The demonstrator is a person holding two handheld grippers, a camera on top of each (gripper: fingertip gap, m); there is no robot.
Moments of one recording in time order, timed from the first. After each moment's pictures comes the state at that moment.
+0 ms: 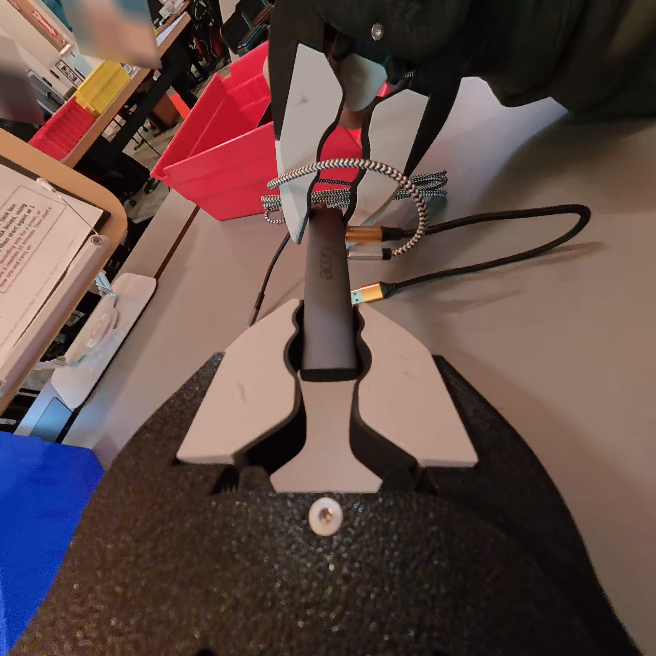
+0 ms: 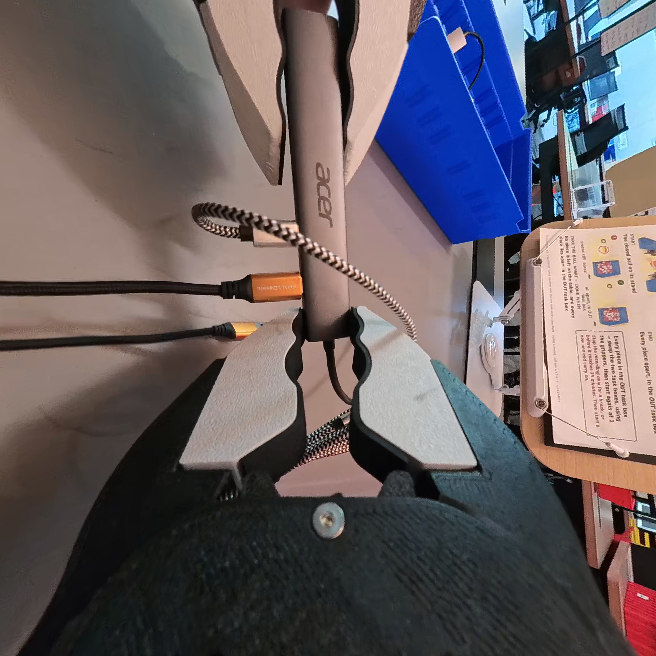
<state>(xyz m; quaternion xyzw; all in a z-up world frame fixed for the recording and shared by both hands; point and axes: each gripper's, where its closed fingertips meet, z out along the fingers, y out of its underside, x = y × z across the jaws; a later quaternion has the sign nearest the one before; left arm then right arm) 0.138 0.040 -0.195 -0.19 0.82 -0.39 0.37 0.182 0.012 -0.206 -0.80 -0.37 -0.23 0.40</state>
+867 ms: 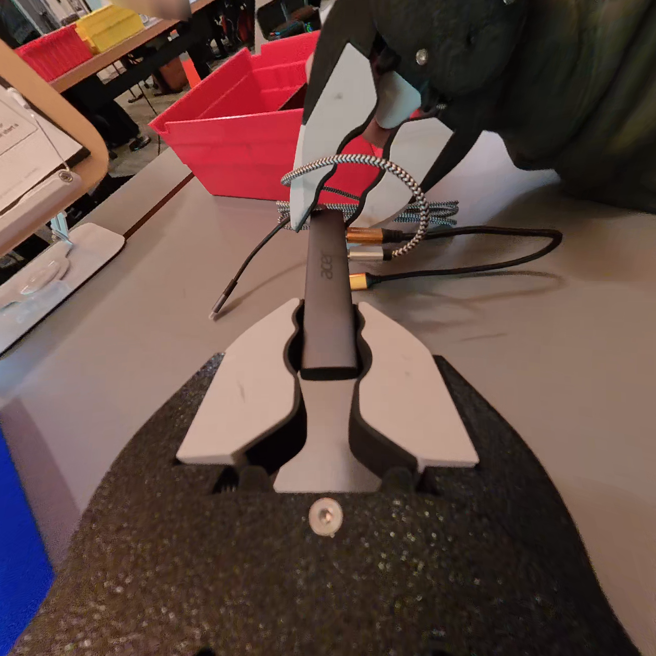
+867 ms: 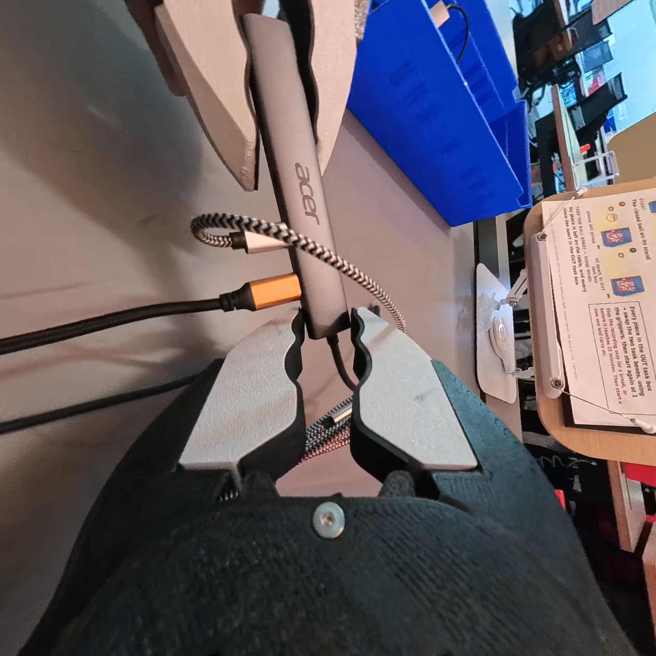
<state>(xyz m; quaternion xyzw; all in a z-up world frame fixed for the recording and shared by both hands) 0.143 0.038 -0.203 -0.29 0.78 -0.44 0.32 0.193 0.013 -0.209 -0.82 -0.34 -0.22 0.42</state>
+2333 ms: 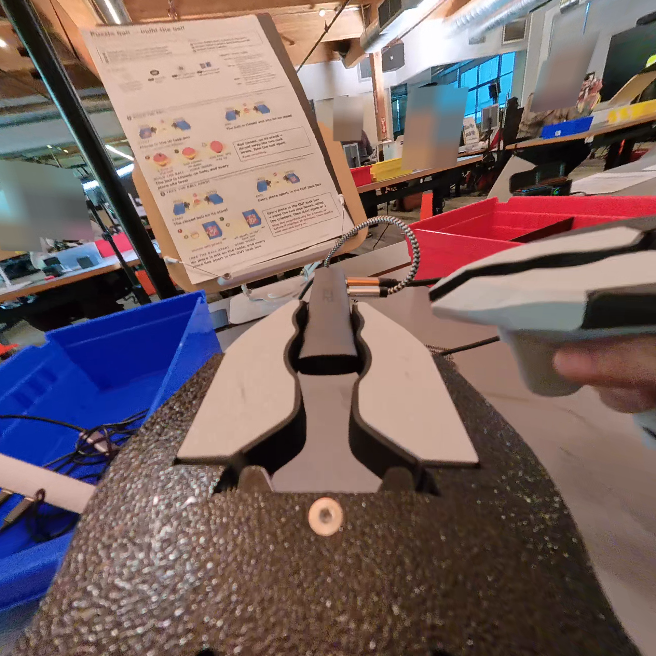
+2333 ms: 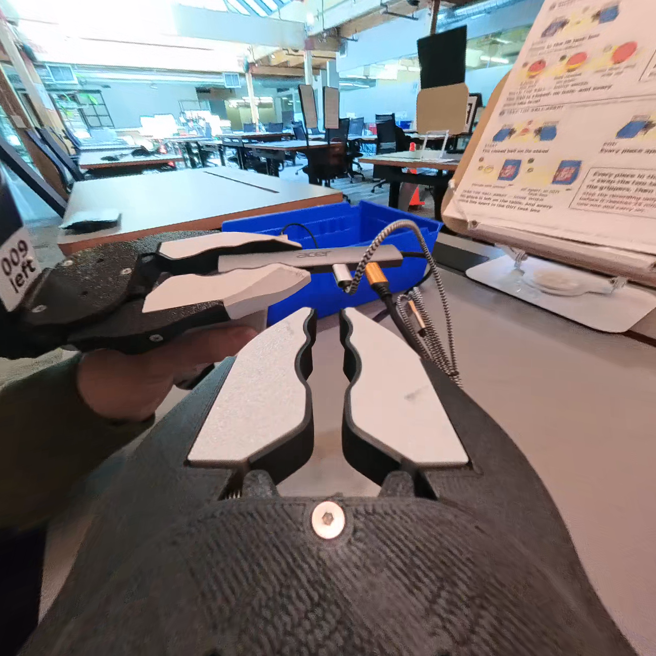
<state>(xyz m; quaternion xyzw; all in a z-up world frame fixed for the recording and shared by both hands) 0.156 0.136 -0.131 -0.43 0.54 -0.46 0.56 0.152 0.086 -0.135 -0.72 0.11 -0.08 0.68</state>
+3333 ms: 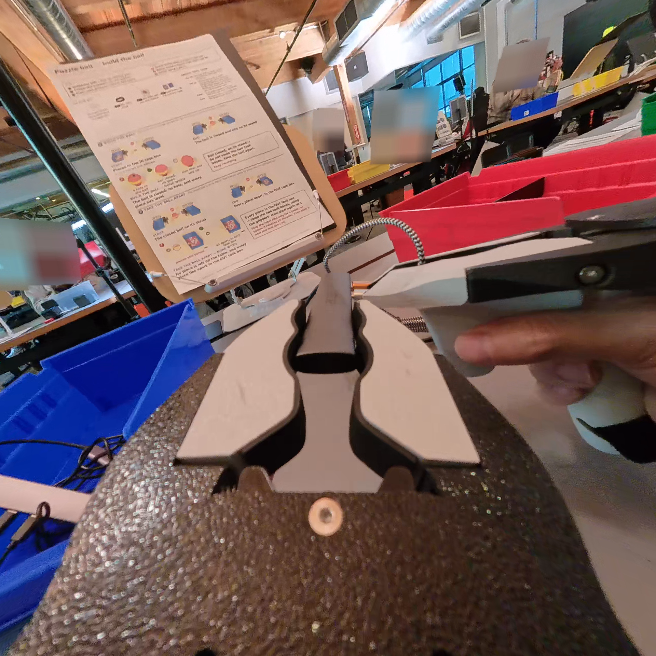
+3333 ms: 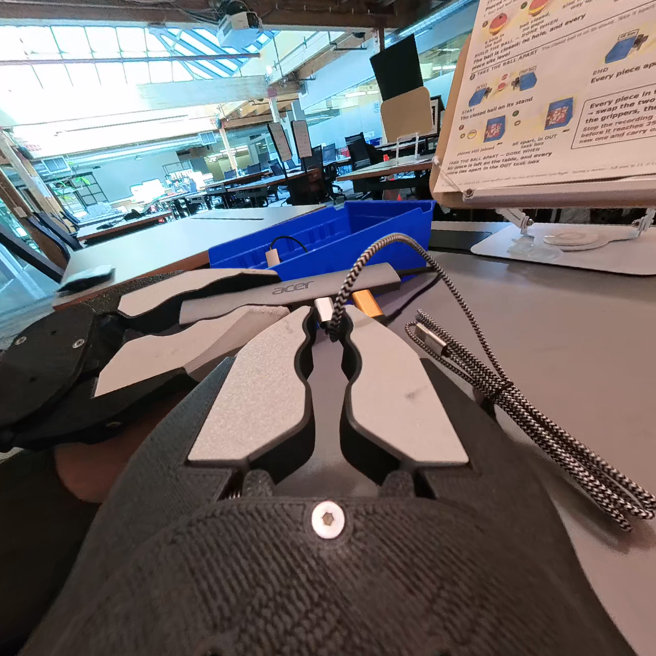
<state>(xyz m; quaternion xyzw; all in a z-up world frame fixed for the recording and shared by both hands) 0.143 0.125 -0.153 -0.37 0.57 -0.45 0.57 0.157 0.107 -0.161 -0.67 0.19 -0.05 0.71</state>
